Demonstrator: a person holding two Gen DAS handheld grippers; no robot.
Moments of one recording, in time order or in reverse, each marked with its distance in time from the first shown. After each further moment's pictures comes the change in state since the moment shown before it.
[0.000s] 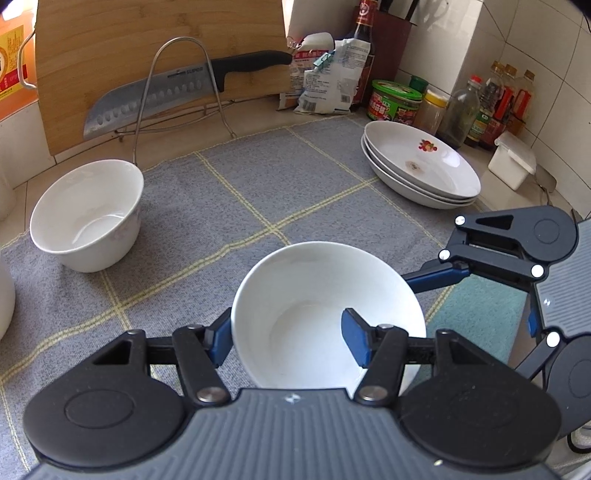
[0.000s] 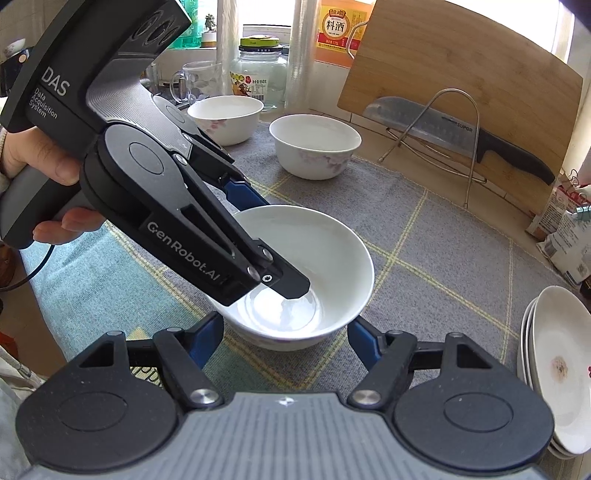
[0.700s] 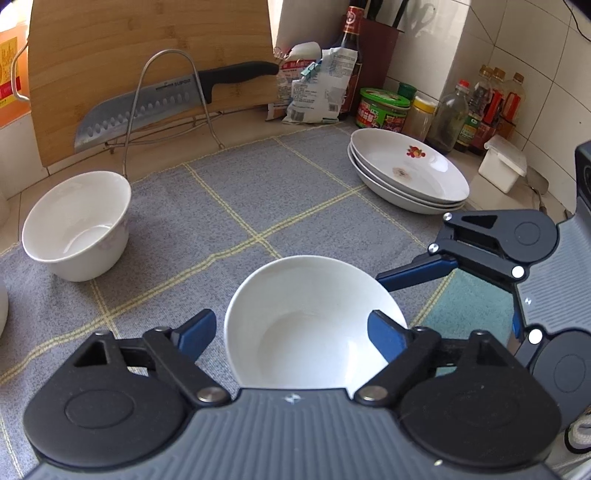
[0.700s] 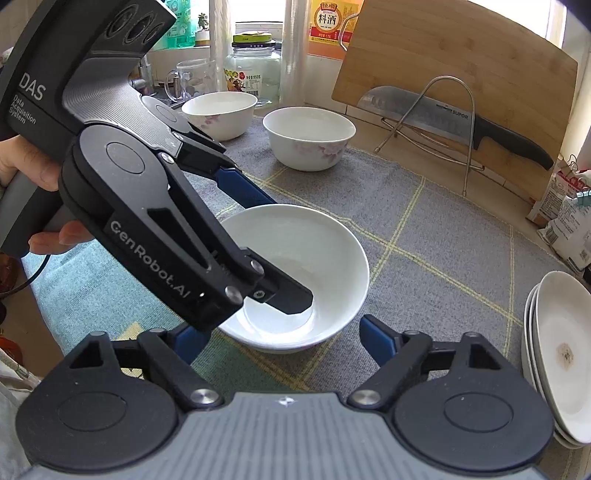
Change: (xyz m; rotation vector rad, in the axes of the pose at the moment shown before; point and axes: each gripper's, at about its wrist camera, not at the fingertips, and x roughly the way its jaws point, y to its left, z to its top) left arm -0.002 -0.008 -0.004 0.021 -0.051 -0.003; right arm 0.003 -0.006 -0.003 0.032 -0.007 0.012
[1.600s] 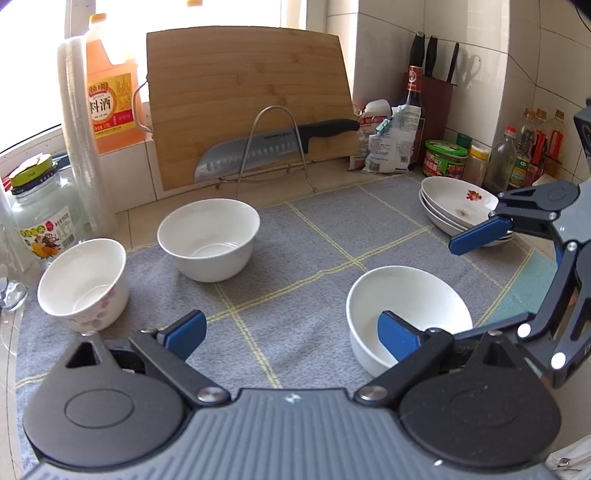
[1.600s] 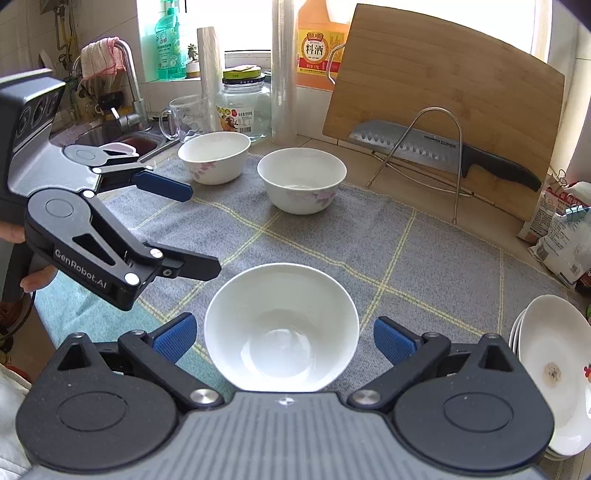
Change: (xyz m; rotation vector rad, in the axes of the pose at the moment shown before) left arm -0.068 0.035 -0.039 -0.046 -0.180 0.223; right arm -0.018 0.000 0.032 0.066 -0.053 -0.002
